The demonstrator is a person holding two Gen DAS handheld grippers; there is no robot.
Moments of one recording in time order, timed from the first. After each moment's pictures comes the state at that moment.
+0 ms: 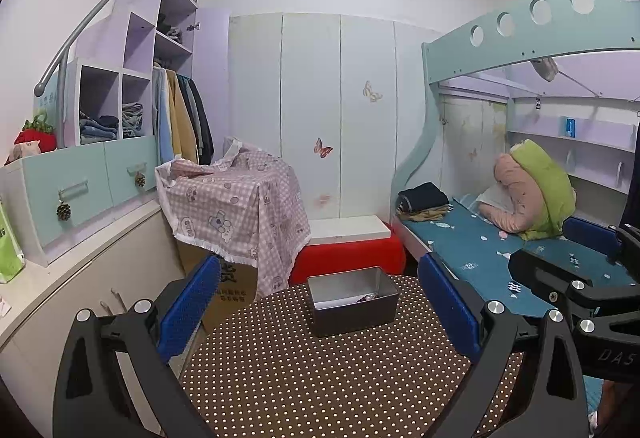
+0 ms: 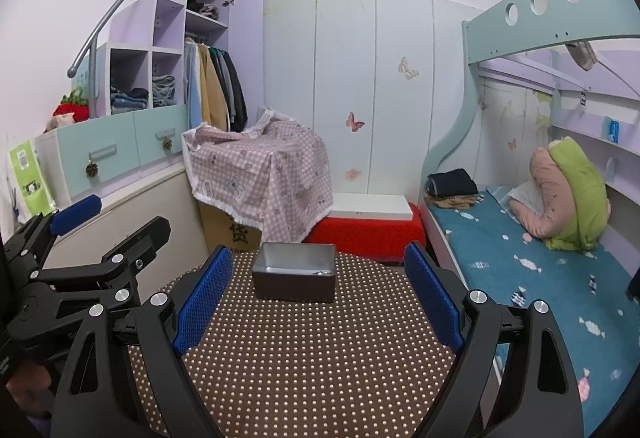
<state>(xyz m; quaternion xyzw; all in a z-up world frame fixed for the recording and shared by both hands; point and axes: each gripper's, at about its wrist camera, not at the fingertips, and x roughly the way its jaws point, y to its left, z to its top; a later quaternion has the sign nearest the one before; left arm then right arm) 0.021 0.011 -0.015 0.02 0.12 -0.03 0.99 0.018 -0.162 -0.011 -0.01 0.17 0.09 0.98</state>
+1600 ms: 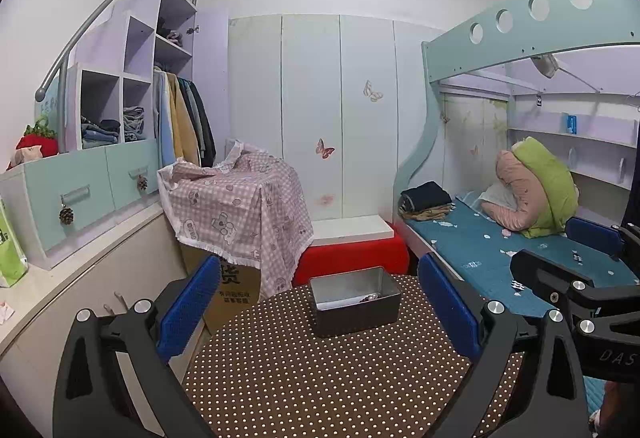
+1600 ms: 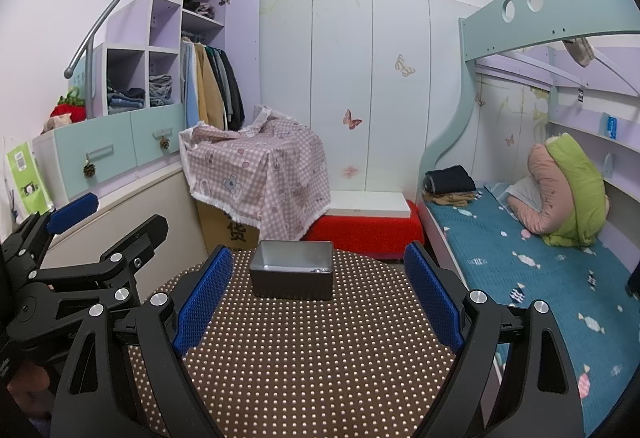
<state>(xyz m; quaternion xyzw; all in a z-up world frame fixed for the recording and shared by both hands) 0.023 0.012 -0.014 0.03 0.12 -0.03 0.99 0.019 -0.166 -0.013 -0.01 0.17 0.09 0.98</state>
